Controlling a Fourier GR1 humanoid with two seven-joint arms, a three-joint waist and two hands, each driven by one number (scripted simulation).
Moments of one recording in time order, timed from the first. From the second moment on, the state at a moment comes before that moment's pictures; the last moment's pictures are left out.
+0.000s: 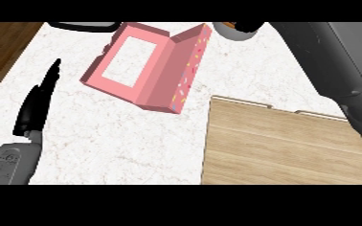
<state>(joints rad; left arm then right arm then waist) -0.22 0.37 0.07 -1.31 -0.22 0.10 0.08 -1.44 -0.35 0.31 -0.92 1.02 0.88 -0.14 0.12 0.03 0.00</state>
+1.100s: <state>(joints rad) -0.27 0.36 0.06 -1.29 -0.23 0.08 0.07 -1.69 0.00 0.10 -0.29 0.80 0.60 0.11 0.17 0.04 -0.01</state>
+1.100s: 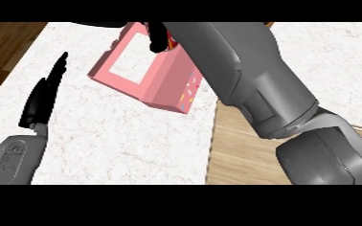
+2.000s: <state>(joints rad) -0.34 0.33 0.02 -1.26 -0.25 0.07 0.07 -1.53 0.00 0.20 -0.14 0.74 0.44 0.23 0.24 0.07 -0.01</state>
